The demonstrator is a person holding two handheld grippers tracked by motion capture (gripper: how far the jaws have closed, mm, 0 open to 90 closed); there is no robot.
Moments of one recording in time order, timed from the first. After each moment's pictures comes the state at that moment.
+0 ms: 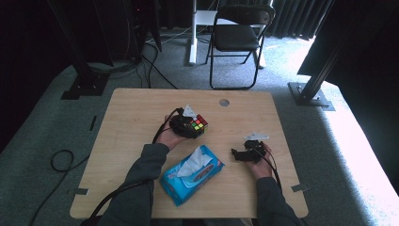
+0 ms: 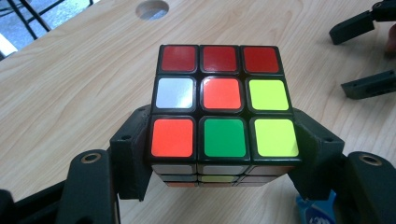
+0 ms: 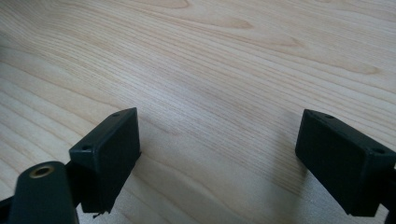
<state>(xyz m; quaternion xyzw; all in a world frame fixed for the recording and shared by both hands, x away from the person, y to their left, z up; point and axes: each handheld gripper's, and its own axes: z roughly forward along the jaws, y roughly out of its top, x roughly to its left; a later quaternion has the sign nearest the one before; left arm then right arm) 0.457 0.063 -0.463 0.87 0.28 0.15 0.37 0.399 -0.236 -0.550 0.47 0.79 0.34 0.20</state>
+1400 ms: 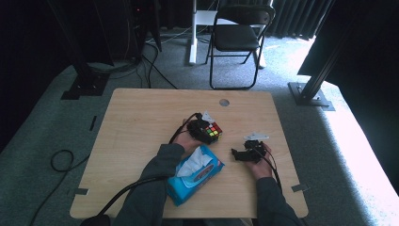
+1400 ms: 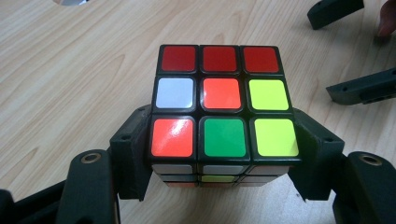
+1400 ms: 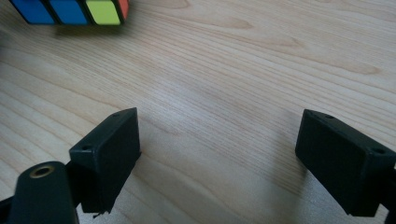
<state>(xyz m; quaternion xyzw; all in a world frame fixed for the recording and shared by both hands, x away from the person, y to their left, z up) 0.471 0.009 -0.500 0.90 0.24 0.10 0.35 0.399 -0.236 -0.550 0.47 0.79 0.34 0.20</state>
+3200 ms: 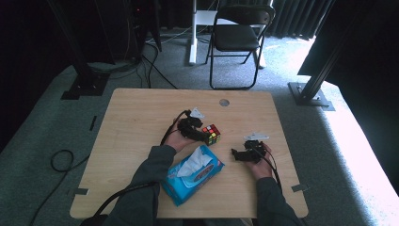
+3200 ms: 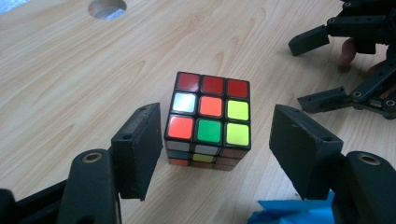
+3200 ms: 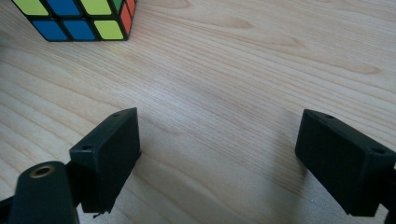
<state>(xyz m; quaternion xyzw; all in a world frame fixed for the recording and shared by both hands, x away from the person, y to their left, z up) 0.452 0.044 -0.467 0.87 0.28 0.10 0.38 0.399 -0.236 -0.550 0.47 0.79 0.34 0.20</state>
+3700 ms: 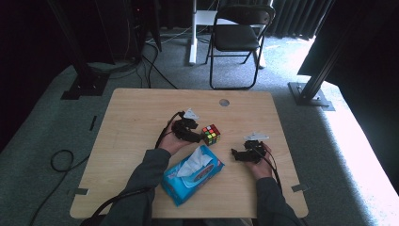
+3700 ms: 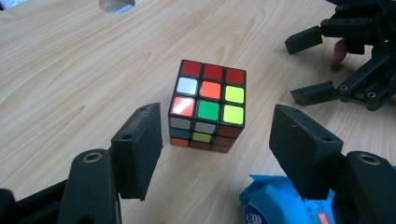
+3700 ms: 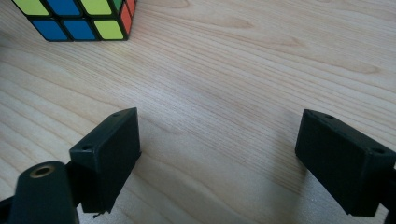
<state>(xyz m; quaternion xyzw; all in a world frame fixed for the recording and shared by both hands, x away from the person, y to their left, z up) 0.439 0.061 -0.462 0.86 0.30 0.09 0.40 0.399 -0.236 -0.550 0.47 0.79 0.34 0.20</state>
